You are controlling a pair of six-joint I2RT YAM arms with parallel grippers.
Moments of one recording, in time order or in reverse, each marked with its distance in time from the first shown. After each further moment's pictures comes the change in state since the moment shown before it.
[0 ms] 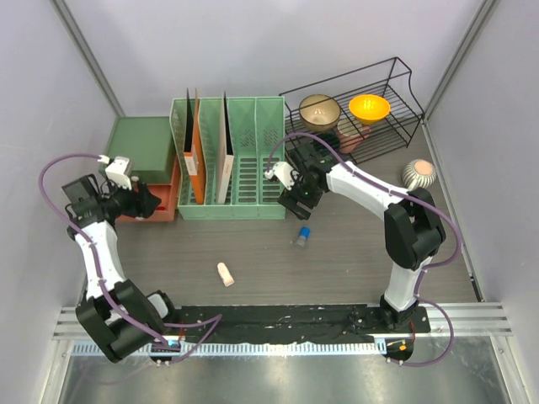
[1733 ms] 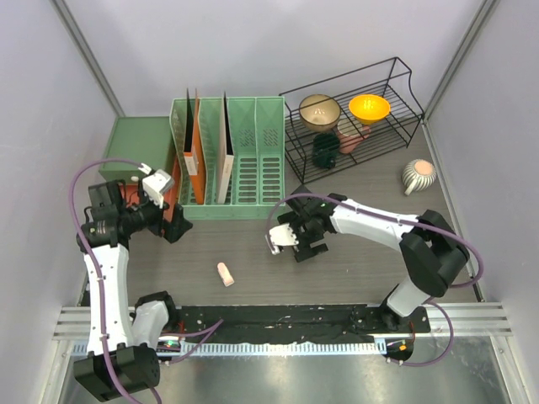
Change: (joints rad) left arm -0.290 -0.253 0.091 -0.442 -0.023 0.168; right arm 0.188 -0.232 -0.412 0.130 -0.015 -0.701
